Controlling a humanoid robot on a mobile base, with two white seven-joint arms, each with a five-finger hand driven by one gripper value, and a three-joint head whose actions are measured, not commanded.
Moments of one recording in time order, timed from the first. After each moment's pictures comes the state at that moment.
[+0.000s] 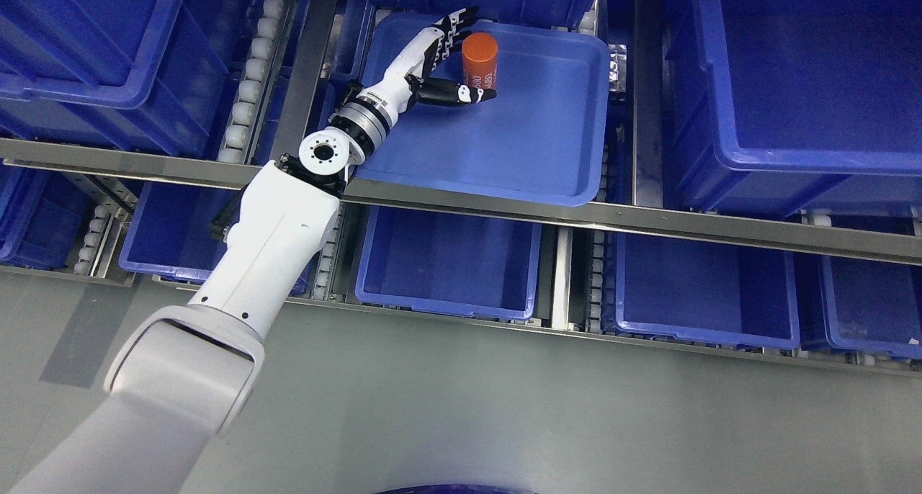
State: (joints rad) left arm -0.91 0.00 -0.46 -0.67 0.17 -0.27 -0.24; right arm 0.00 0.00 0.00 0.00 0.00 0.04 0.03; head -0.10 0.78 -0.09
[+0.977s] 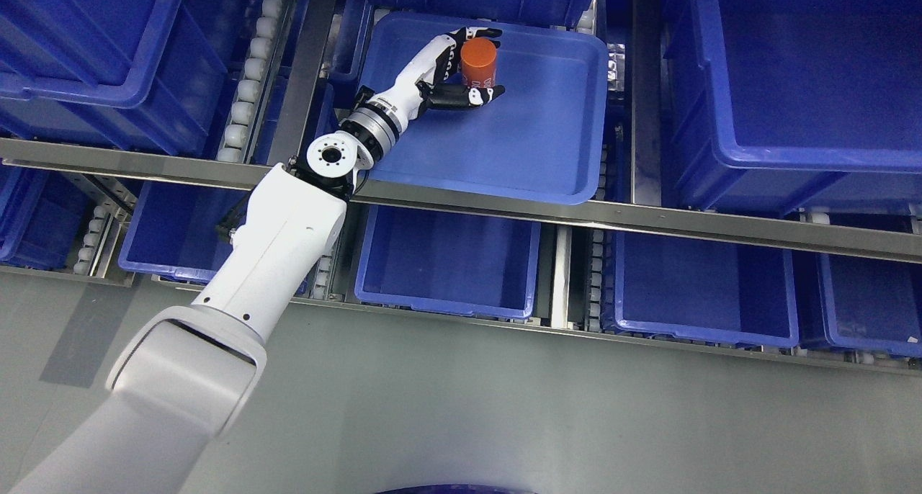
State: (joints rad) left arm -0.91 0.00 -0.51 -0.67 0.22 -0.26 -0.24; right arm 0.00 0.00 0.00 0.00 0.00 0.04 0.03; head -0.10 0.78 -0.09
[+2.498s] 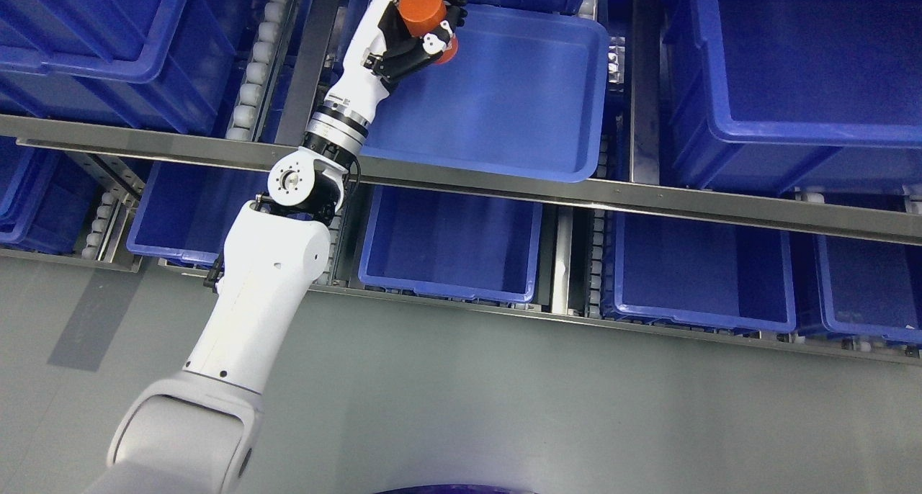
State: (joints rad) left arm -0.67 0.00 -0.26 -1.11 0.39 -0.39 -0.27; right arm 0.00 0.00 0.00 0.00 0.00 0.04 0.03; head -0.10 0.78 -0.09
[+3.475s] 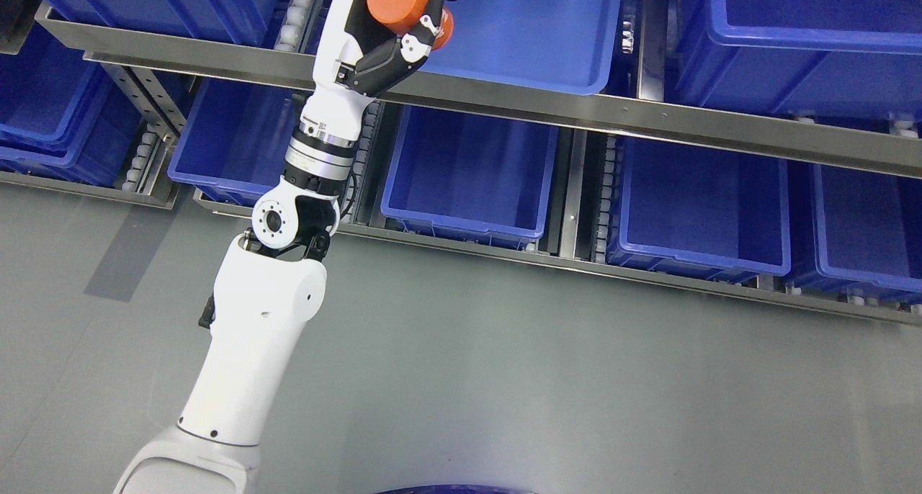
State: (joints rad) left arm -0.53 0.00 -0.26 -1.41 0.40 -0.47 -0.27; right arm 0.00 0.00 0.00 0.00 0.00 0.04 0.03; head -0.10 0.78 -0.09
